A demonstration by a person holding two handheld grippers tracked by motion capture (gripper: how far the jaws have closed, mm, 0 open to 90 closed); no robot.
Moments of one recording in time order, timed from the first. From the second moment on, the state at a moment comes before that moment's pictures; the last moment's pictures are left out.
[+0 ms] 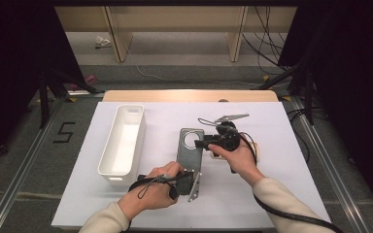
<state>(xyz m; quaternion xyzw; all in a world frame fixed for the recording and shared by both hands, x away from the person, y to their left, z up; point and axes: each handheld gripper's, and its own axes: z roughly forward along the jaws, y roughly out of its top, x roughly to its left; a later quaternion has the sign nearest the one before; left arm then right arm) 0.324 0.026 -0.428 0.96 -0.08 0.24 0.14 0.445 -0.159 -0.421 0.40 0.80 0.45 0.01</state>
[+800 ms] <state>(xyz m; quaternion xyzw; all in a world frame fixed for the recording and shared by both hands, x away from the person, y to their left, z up) 0.329 0.025 -0.436 0.95 -0.09 0.26 0.15 0.435 -0.163 -0.403 0.43 0.75 0.50 -0.04</state>
